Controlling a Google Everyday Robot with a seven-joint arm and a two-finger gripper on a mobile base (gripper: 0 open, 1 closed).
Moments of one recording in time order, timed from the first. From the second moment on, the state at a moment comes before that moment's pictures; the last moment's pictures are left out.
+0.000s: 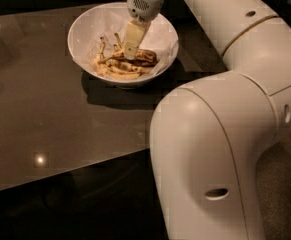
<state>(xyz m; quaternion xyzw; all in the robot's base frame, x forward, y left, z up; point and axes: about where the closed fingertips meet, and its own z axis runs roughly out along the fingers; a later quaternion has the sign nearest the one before) 0.691 0.004 0.923 -0.59 0.80 0.05 0.13</state>
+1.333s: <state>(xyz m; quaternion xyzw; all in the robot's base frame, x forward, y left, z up) 0.694 0.008 0.893 -0.60 0.80 0.06 0.09</state>
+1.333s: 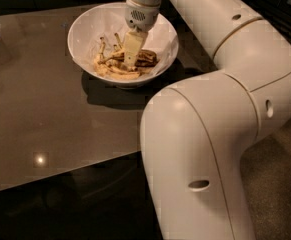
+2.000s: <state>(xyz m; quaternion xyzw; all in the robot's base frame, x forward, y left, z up) 0.694 0.007 0.892 -0.60 0.79 0.05 0.10</state>
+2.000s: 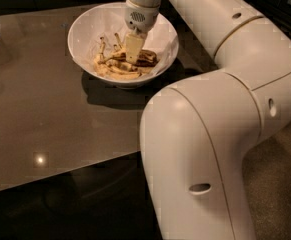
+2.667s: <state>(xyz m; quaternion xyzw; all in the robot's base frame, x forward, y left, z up) 0.694 0.007 0.892 -0.60 0.79 0.05 0.10</state>
